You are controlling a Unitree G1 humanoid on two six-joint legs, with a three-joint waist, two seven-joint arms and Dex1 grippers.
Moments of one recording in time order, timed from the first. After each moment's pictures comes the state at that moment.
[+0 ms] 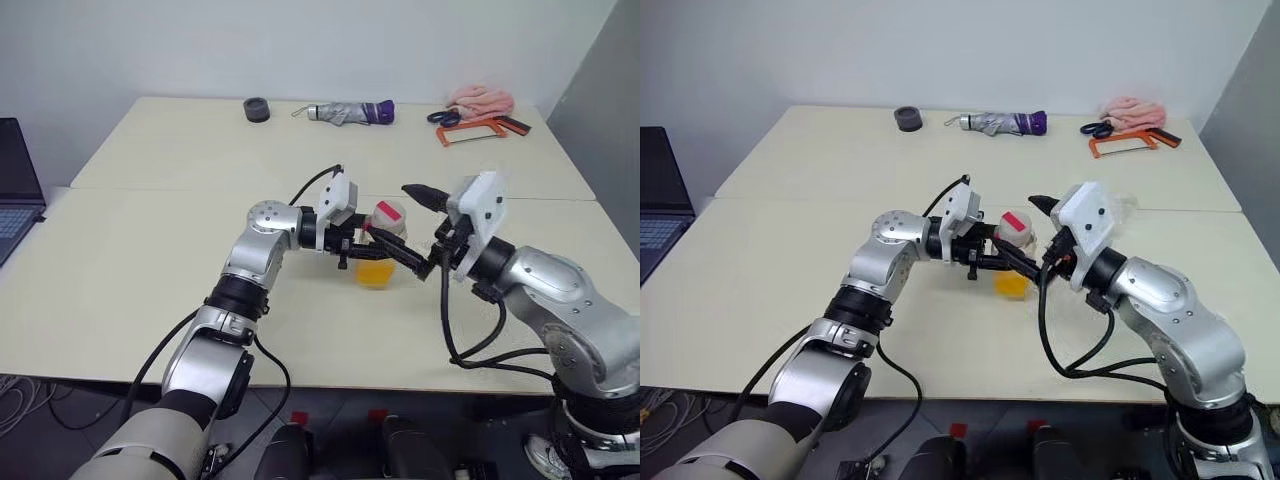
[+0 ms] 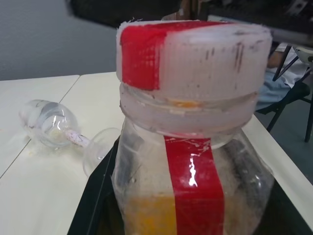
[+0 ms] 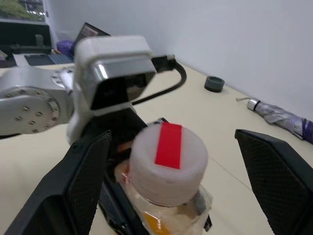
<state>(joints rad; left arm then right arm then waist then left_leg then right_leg) -0.91 0.23 -0.16 0.54 -0.25 0.06 -1.37 -0.43 -0.53 0.05 -0.64 0.49 0.71 0.41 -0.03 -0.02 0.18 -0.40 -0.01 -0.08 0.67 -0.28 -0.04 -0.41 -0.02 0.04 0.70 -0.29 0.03</state>
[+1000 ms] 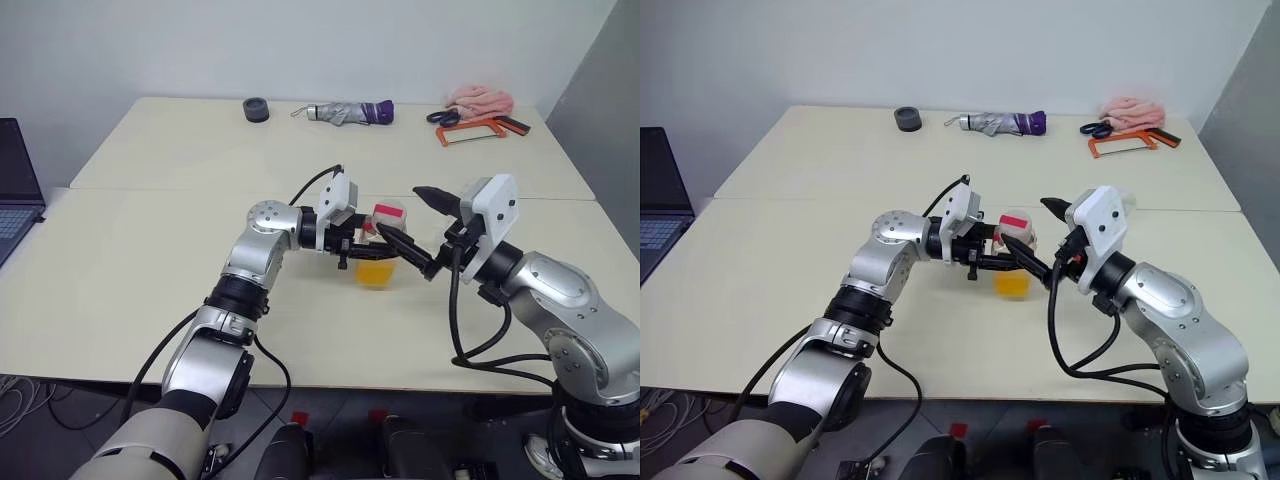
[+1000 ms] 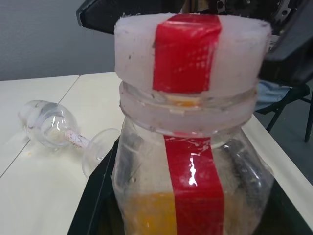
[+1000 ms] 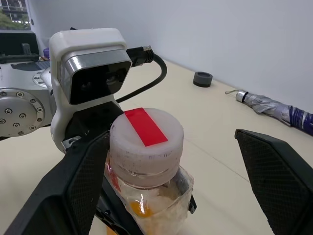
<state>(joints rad) -0.91 0.23 -0.16 0.54 -0.25 0.06 -1.38 -0.38 -0.51 -0.02 -0.66 0.52 0.73 0.41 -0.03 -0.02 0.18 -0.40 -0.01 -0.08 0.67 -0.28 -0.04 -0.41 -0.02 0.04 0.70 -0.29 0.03</state>
